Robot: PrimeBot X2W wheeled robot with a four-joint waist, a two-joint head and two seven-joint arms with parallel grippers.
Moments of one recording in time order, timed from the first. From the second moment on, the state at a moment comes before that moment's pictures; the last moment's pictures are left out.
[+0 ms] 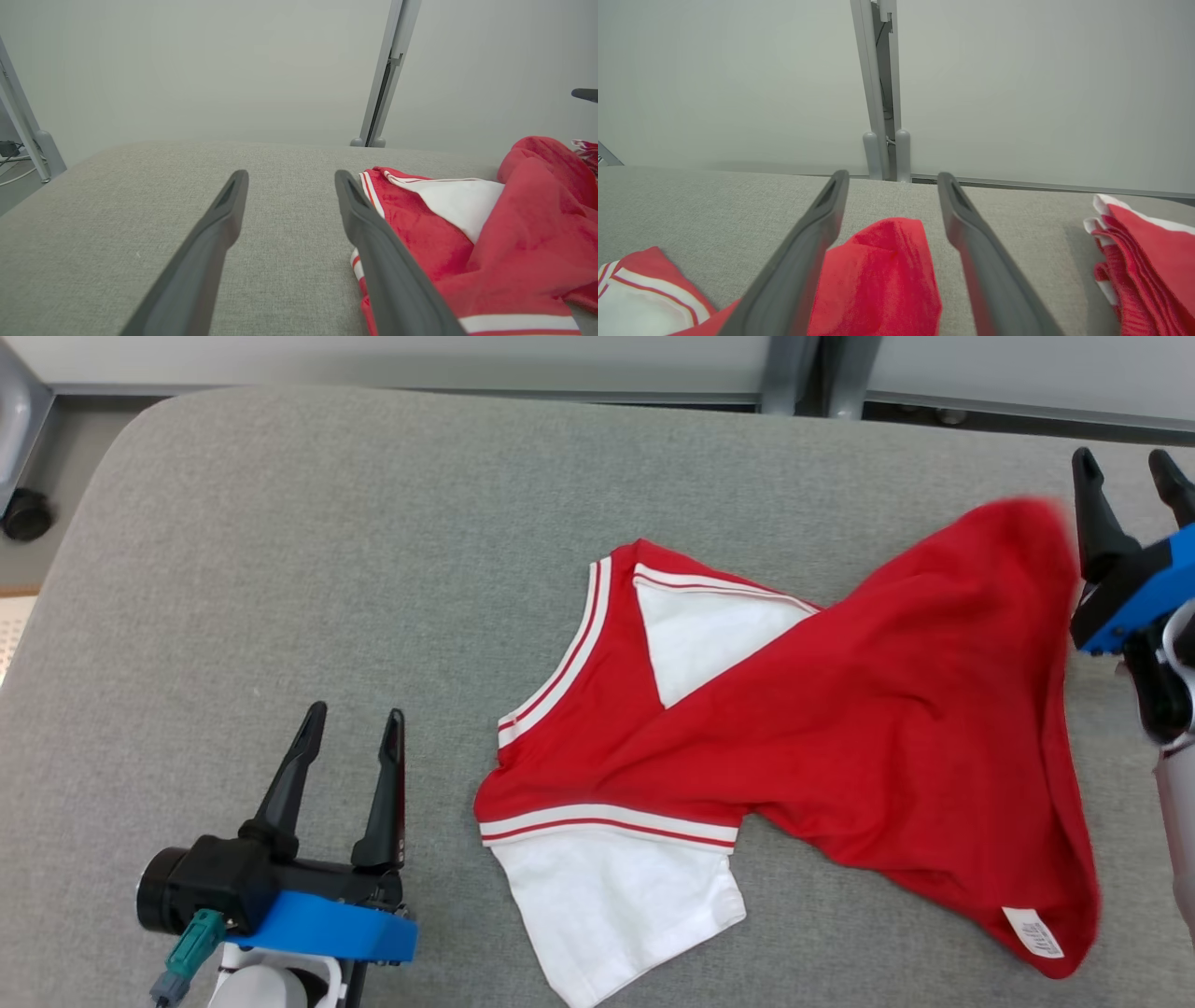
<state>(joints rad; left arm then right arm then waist) -0.19 0.05 -0.11 0.14 -0.17 -0.11 -0.26 -0.75 -0.36 -0.02 0.61 0.28 0.13 0.09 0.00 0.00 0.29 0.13</state>
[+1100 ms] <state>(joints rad) -0.03 0.06 -0.04 0.12 -0.13 -0.10 -0.26 0.09 -0.06 -0.12 -0.12 0.06 0.13 -0.07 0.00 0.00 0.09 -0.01</state>
